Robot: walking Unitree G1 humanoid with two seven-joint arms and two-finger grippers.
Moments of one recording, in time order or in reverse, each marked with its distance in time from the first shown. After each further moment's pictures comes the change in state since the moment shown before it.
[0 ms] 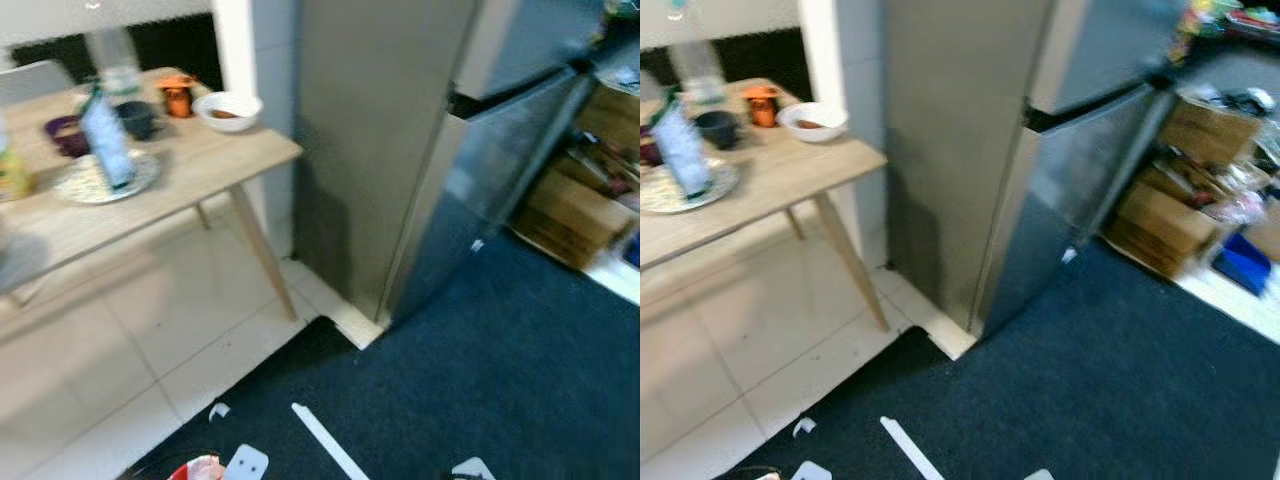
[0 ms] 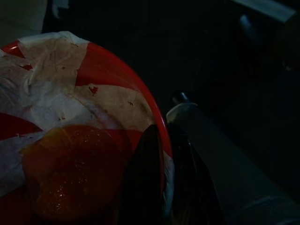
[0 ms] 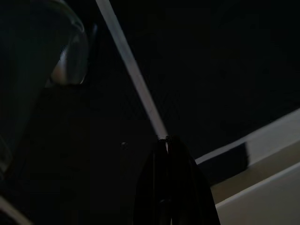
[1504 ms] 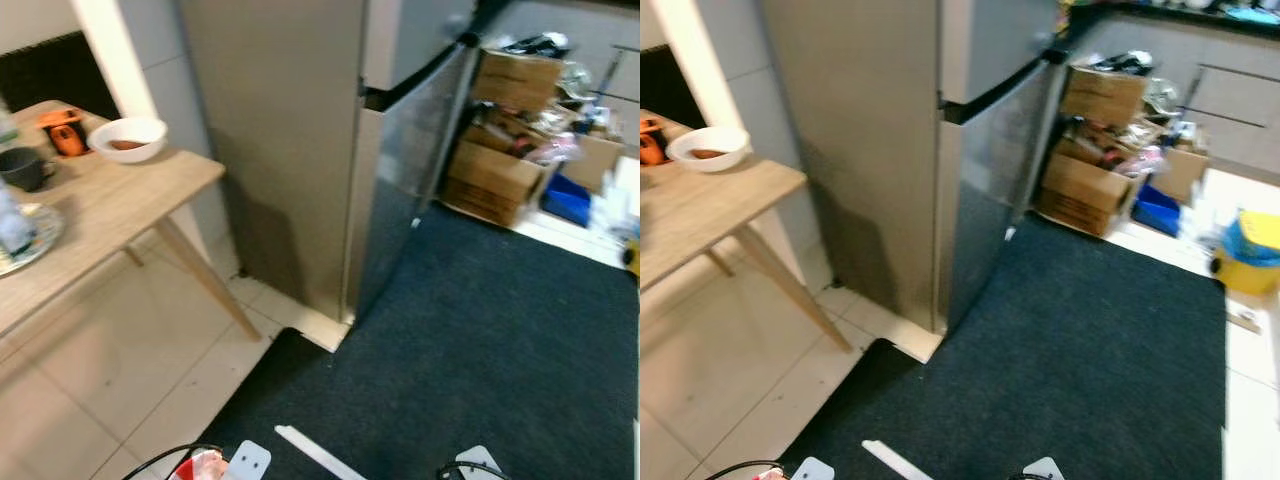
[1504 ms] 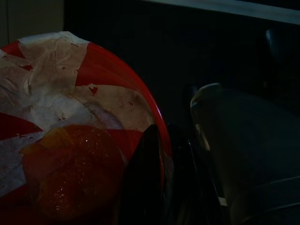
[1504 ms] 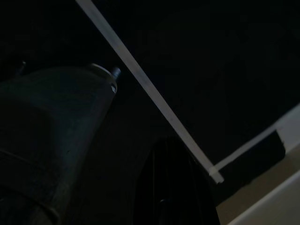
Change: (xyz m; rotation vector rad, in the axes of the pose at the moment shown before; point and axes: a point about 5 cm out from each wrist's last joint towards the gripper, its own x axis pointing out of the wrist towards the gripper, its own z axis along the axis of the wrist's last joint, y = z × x) left arm 0.000 0.001 0.004 0.006 -0.019 -0.014; right arm 0.000 -0.006 0.012 0.028 -0.071 0.020
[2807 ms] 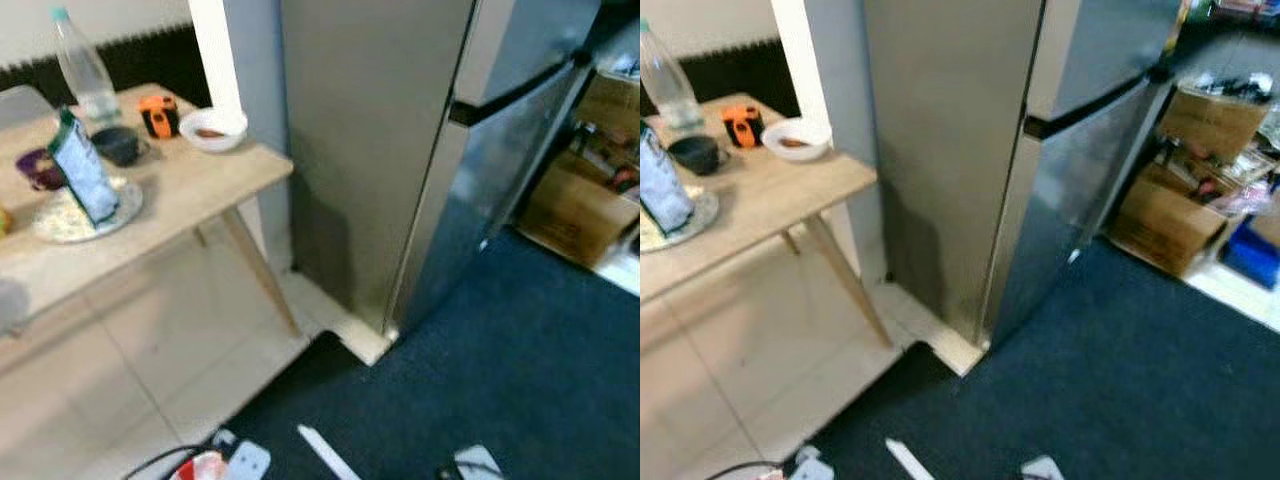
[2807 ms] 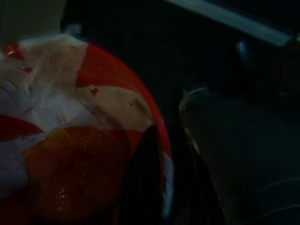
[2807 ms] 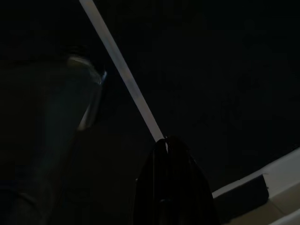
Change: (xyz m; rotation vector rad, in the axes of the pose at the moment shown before) left arm 0.000 0.002 0.000 -0.017 -0.001 -0.016; right arm 0.000 0.011 0.001 0.048 -0.025 0.031
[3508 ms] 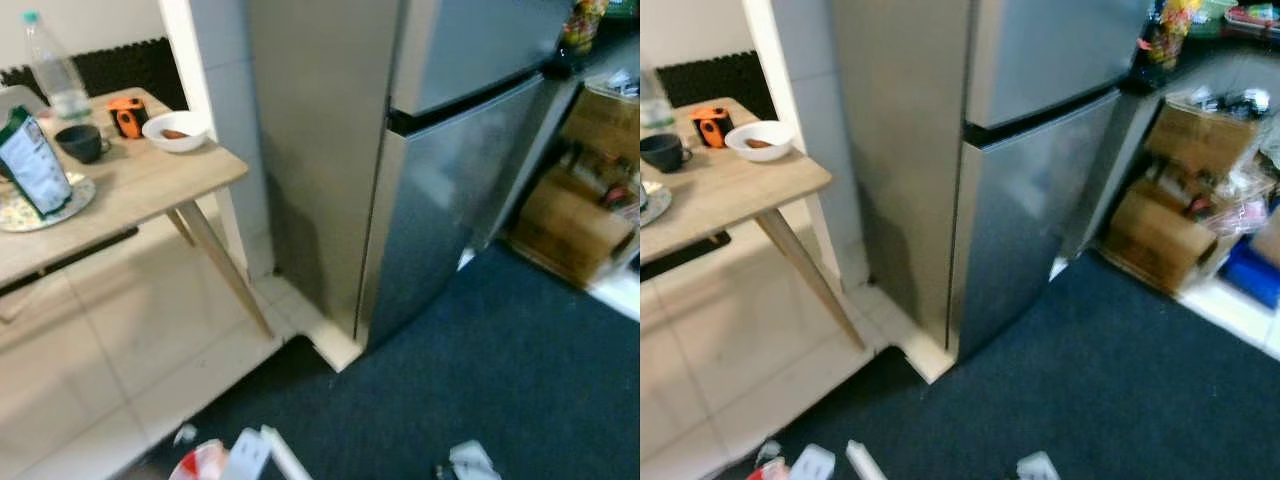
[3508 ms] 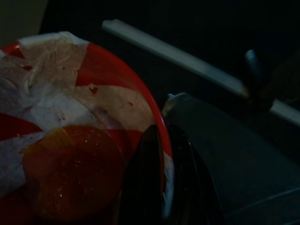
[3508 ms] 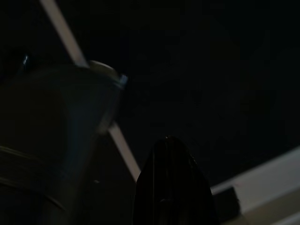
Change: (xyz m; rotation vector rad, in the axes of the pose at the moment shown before) left arm 0.001 -0.001 0.008 -0.025 -0.029 -0.008; right arm -0.001 -0.008 -0.003 0.014 0.010 -0.016
